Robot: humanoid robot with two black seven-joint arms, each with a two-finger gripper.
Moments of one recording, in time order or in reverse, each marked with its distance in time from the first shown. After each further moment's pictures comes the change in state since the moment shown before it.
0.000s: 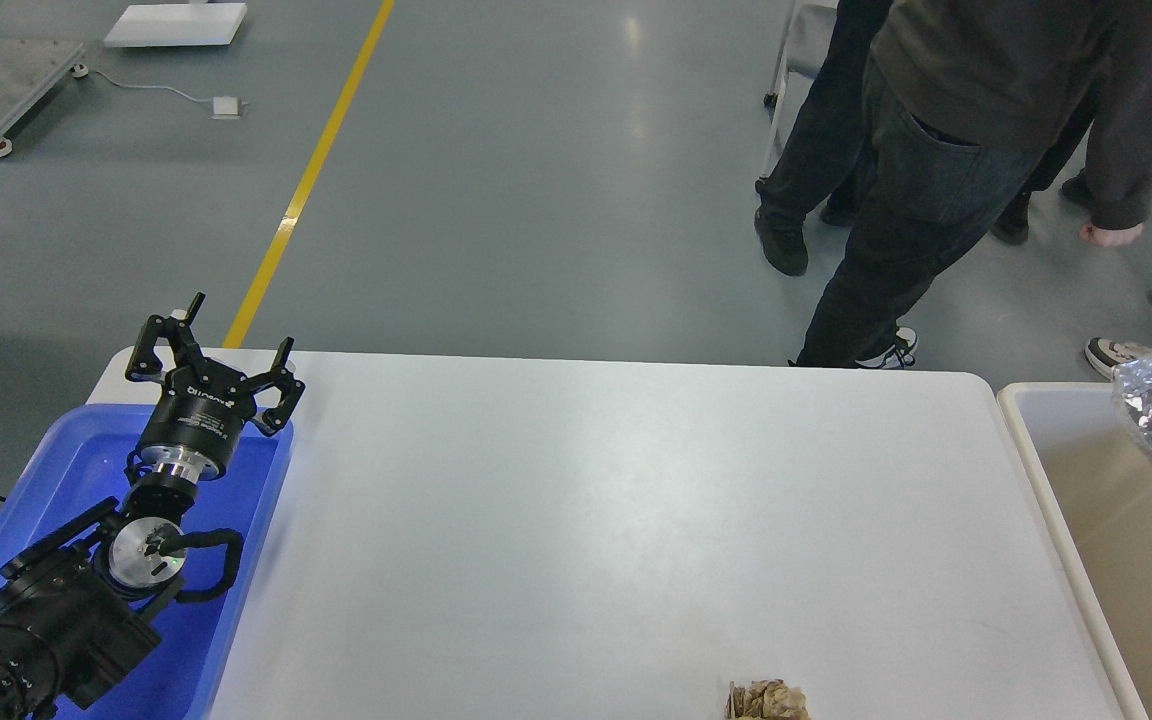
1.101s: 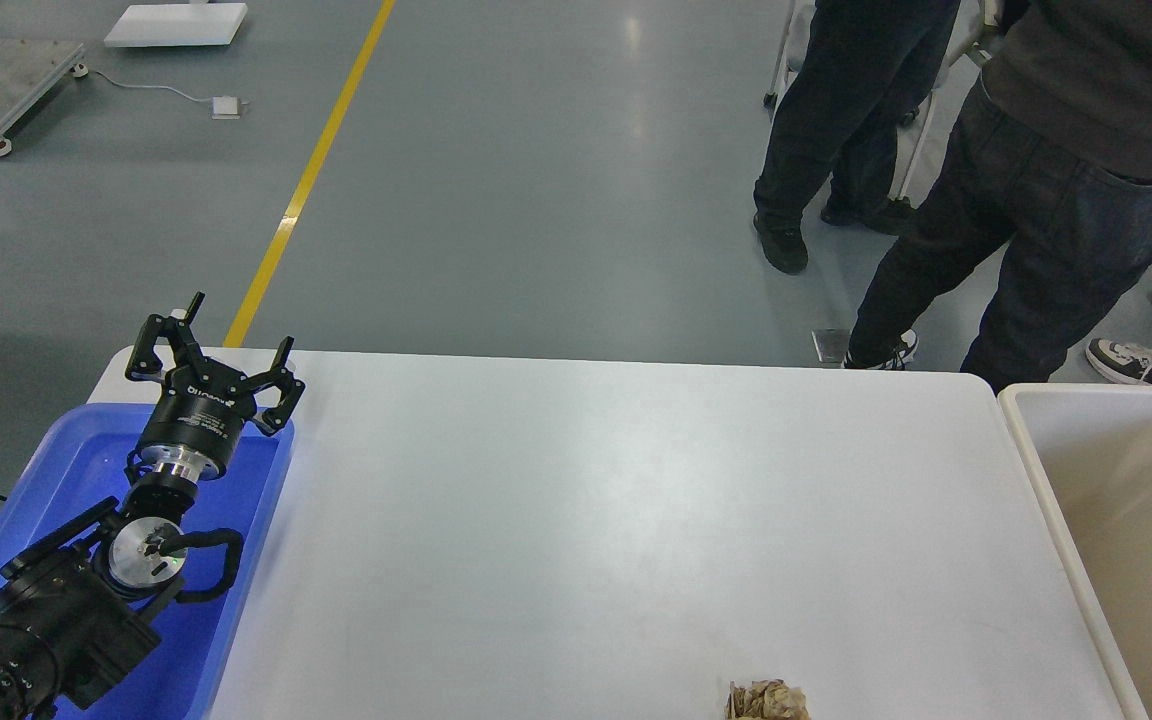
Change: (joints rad) left arm 0.000 0.000 0.000 0.000 0.000 0.001 0.000; right arm -0.179 0.132 0.266 -0.045 0.091 -0.168 -0.119
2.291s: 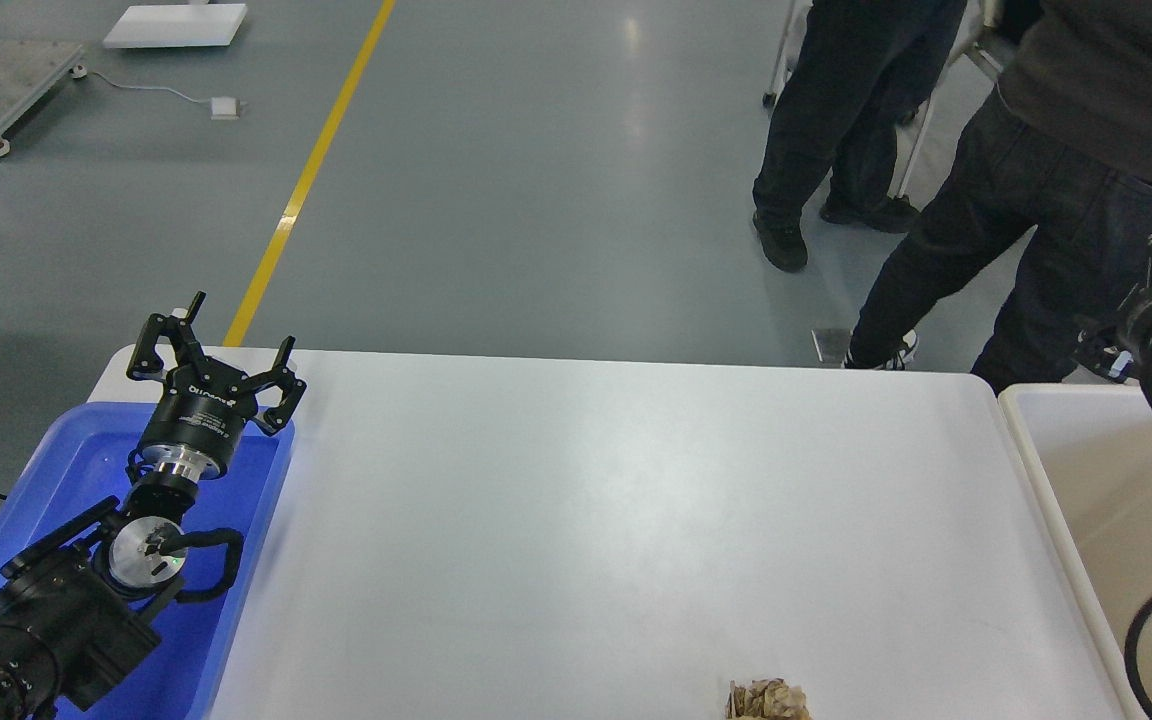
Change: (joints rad) left arm 0.000 0.000 0.001 0.000 0.000 0.000 0.000; right arm 0.434 0.035 0.648 0.282 0.123 0.087 0.002
